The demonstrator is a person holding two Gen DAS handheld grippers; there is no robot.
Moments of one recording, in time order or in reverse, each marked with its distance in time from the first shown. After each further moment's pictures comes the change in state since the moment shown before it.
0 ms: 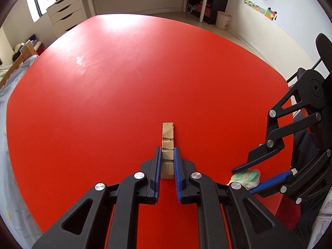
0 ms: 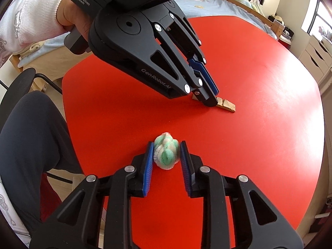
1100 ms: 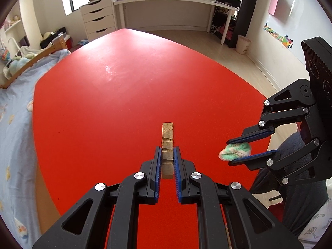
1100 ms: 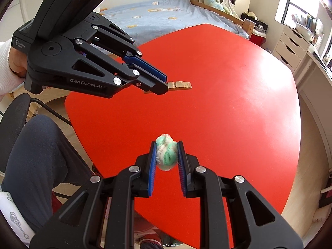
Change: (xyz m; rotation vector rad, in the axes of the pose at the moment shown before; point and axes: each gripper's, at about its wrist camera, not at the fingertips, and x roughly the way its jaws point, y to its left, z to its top) left arm -0.065 -0.027 -0.002 -0.182 -0.123 0.105; right arm -0.065 -0.007 -0.005 0.153 -0.077 -0.093
